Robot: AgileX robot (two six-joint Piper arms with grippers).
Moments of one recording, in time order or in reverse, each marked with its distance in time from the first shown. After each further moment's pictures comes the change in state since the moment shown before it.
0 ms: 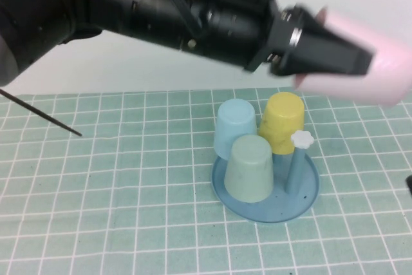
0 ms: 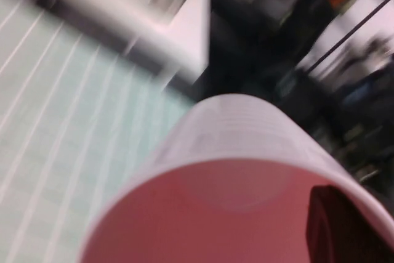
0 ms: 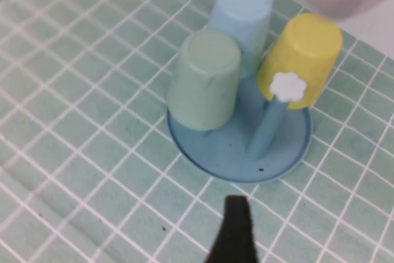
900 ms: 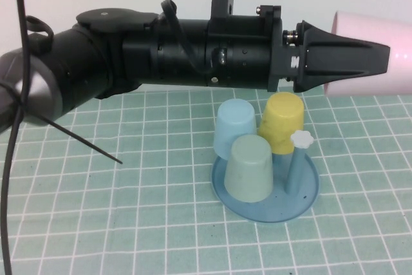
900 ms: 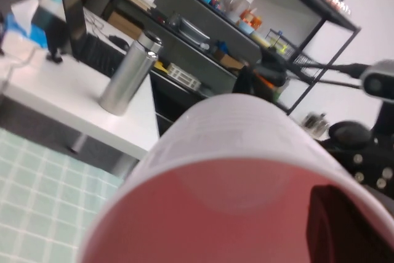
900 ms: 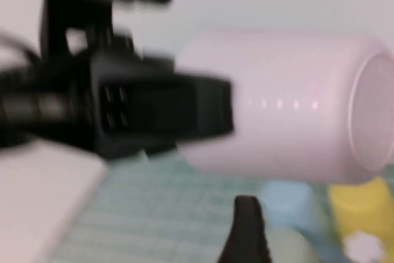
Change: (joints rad) right arm 0.000 -0.168 0.256 -0.027 -0.587 0.518; left arm -0.008 0.060 0.196 -0.403 -0.010 0.425
